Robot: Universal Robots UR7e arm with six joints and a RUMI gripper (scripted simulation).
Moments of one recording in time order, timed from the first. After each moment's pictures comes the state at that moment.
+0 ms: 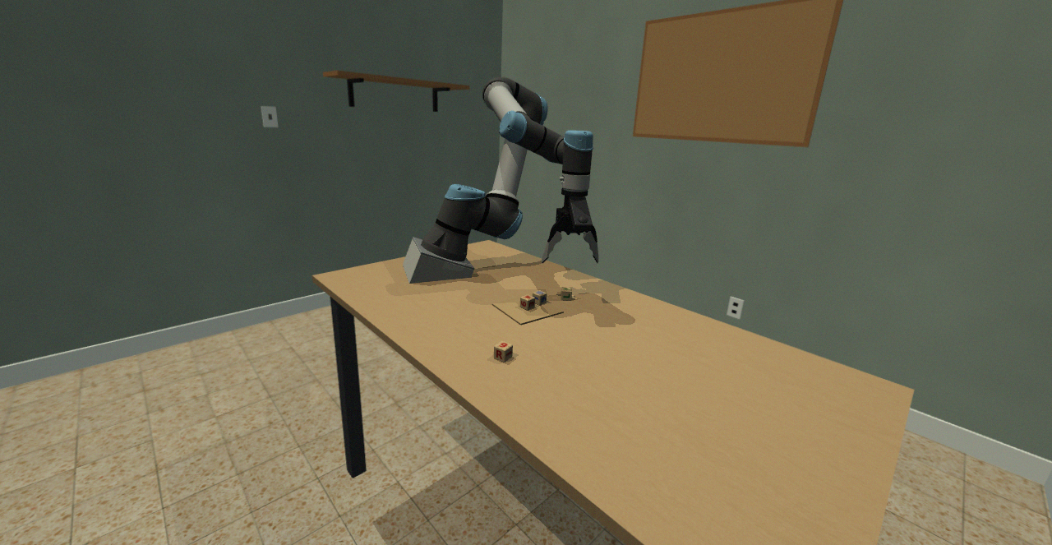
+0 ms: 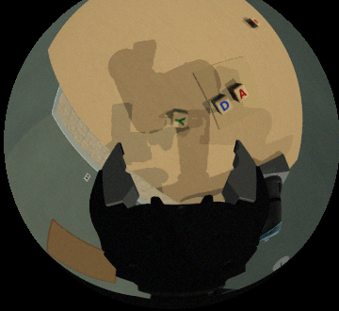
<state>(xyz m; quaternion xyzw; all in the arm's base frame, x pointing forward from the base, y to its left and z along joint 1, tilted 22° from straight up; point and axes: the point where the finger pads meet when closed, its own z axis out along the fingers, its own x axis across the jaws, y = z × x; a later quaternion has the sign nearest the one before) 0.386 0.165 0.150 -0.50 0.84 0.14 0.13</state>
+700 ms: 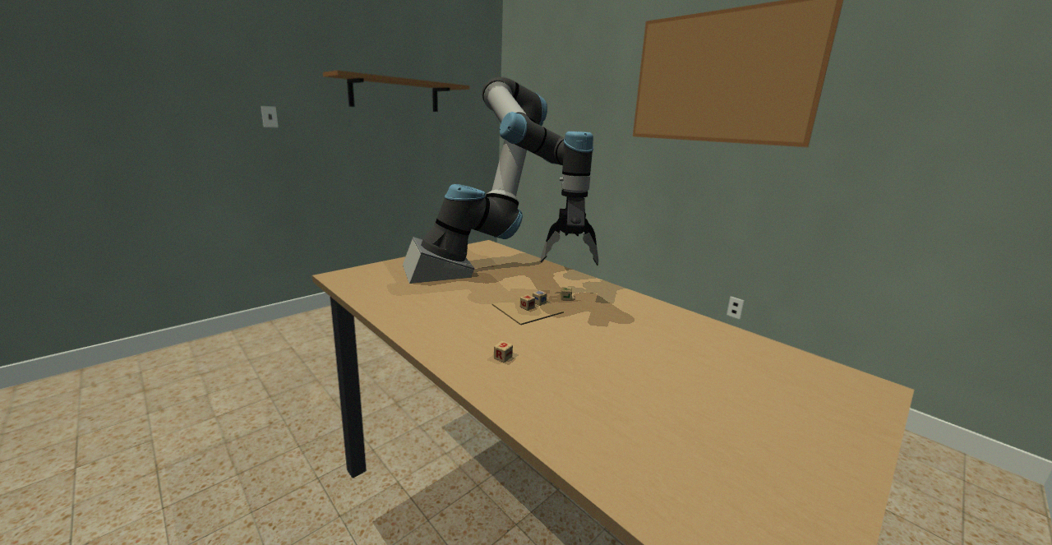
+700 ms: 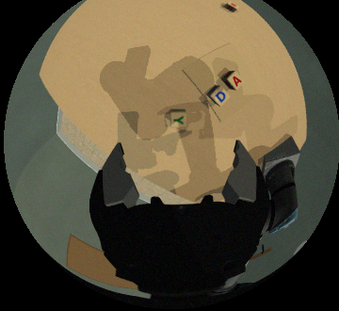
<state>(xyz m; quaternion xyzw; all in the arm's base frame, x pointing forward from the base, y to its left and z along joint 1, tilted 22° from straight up) 0.383 0.165 0.147 -0.43 0.88 0.15 0.12</state>
